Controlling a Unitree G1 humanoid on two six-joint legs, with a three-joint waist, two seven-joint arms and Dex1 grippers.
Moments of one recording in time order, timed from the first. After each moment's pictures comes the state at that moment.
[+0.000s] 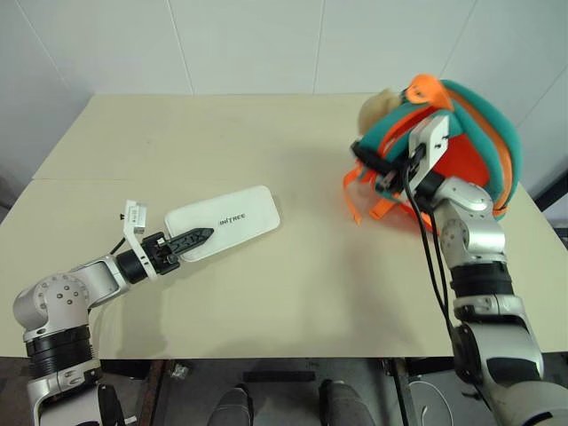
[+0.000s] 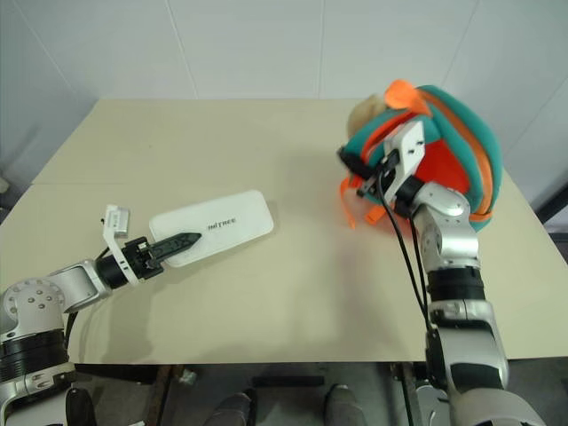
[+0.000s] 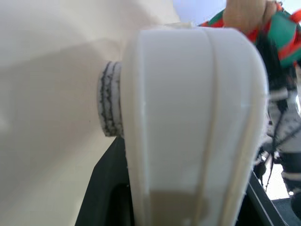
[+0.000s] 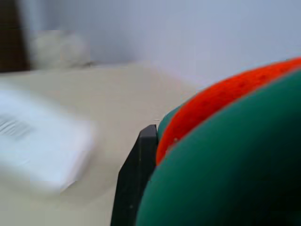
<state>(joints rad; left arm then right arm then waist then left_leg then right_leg) -0.44 0.56 0.52 0.05 -0.87 1.22 -0.63 -0.77 -0.54 0.00 0.23 0.44 0.26 1.04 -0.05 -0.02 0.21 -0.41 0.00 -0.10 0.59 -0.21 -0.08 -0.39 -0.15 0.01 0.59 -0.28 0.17</state>
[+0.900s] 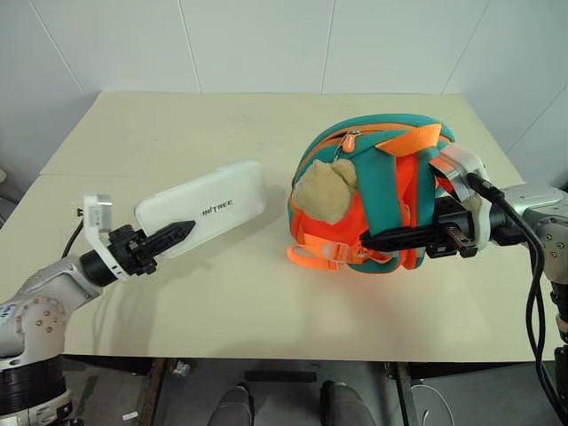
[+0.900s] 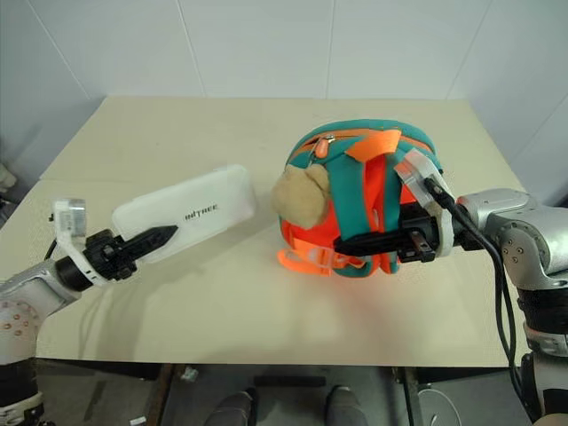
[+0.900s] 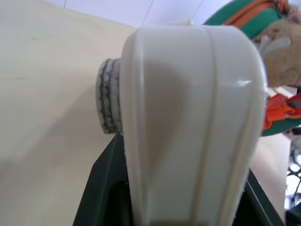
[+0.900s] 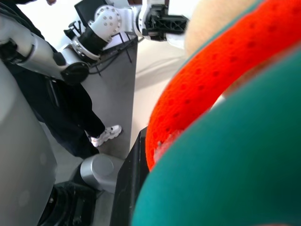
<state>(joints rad) -0.27 0.63 0.45 -0.18 -0.82 0.76 -0.81 -0.73 -0.93 0.03 -0.10 0.81 0.87 1.41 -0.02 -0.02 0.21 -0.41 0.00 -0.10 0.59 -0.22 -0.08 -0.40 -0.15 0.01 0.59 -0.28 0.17</state>
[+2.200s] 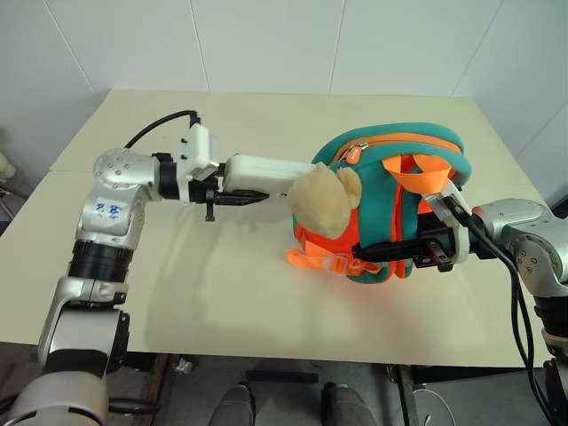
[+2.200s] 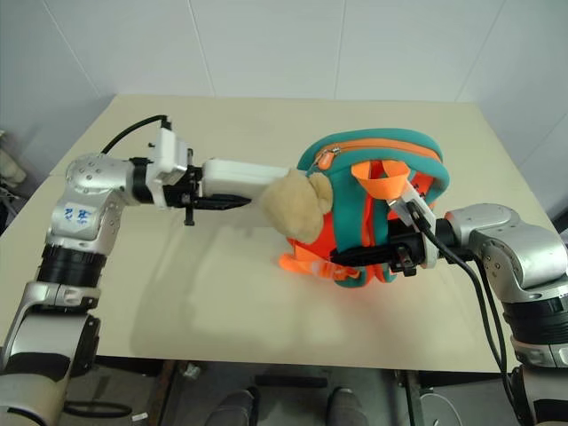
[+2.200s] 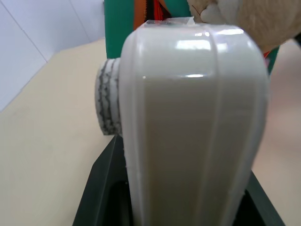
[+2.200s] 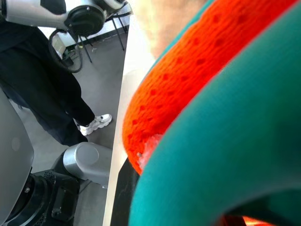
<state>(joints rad) -1.04 0.58 -0.13 0.45 -0.22 -0.01 -1.23 -0.65 -0.88 0.04 -0.12 0.72 0.78 1.39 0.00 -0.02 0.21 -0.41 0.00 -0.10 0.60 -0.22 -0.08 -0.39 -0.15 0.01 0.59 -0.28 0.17</state>
